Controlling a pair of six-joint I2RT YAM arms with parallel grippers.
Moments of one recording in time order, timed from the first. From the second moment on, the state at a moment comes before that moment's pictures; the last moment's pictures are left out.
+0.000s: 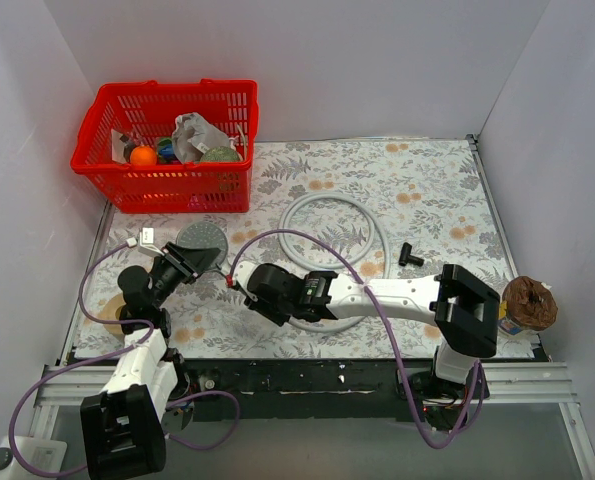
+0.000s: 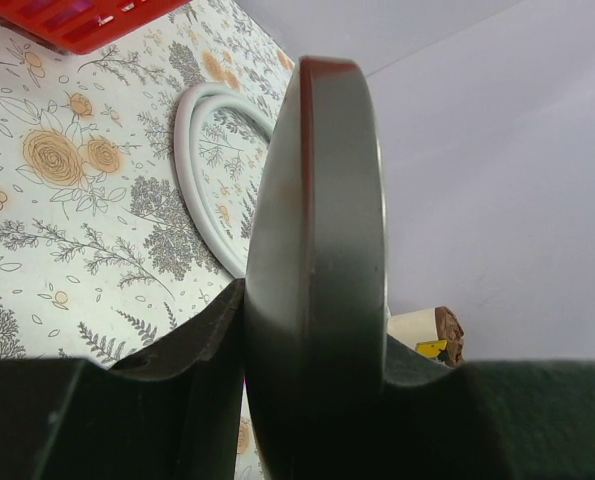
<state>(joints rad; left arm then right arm) 0.20 0.82 0.13 0.67 0.77 -1.00 1.30 1.71 1.22 -0.42 0.15 0.05</state>
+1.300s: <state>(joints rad) 0.21 0.82 0.13 0.78 0.75 -1.12 0.92 1.65 0.84 0.41 -0.81 0.48</state>
